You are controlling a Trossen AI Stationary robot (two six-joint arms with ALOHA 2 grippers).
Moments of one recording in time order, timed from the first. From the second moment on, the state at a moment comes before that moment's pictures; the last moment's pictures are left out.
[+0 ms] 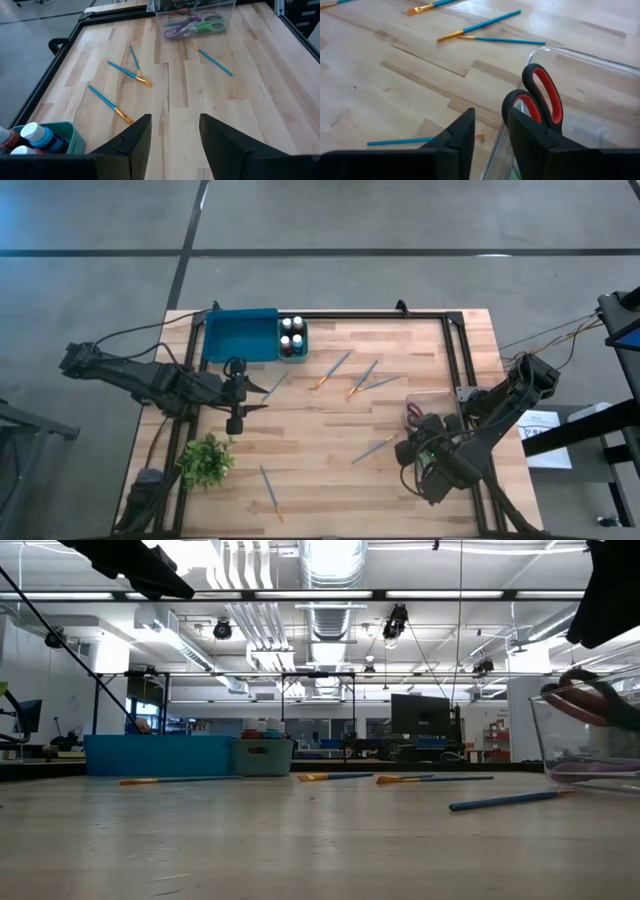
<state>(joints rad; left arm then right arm) -0.25 0.84 0.71 -0.45 -0.29 -0.02 0.84 1.59 1.14 -1.40 0.74 2.09</state>
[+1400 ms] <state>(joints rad) -0.25 0.84 0.71 -0.45 -0.29 -0.05 0.70 1.59 1.07 -1.37 0.63 1.89</state>
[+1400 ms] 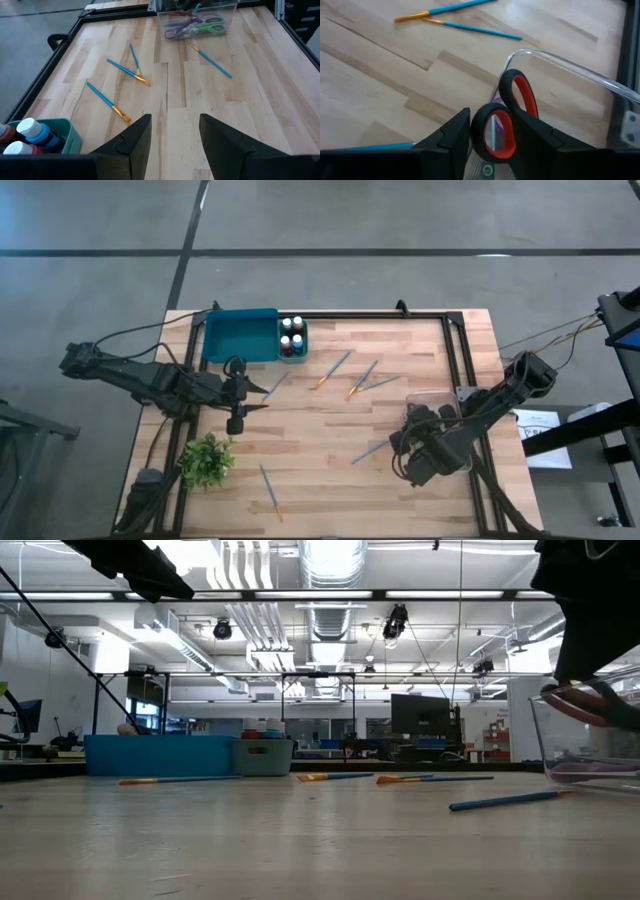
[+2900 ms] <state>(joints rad) -0.25 0.84 0.71 -0.45 -0.29 -0.06 0.71 1.59 1.23 -1.57 0.53 1.87</state>
